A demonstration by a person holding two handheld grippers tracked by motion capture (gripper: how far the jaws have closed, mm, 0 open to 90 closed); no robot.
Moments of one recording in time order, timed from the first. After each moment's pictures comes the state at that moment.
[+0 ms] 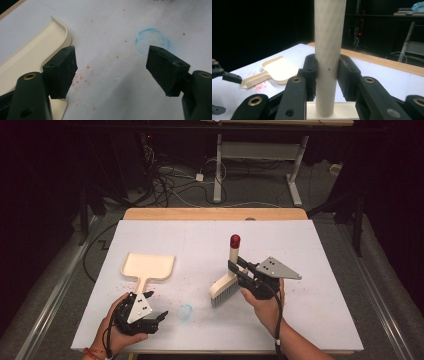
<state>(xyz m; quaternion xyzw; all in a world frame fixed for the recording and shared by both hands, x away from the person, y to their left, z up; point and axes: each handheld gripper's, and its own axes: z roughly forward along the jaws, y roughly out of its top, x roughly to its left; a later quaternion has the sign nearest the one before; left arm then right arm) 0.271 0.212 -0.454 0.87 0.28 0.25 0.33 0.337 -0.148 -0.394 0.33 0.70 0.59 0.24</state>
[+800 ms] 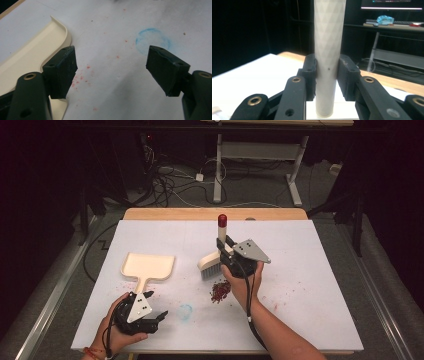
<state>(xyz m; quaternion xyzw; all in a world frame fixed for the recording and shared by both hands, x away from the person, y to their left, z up) 0.272 0.213 -0.455 0.87 0.27 0.24 0.34 0.391 -0.093 -0.403 0.37 0.66 0.56 0.34</state>
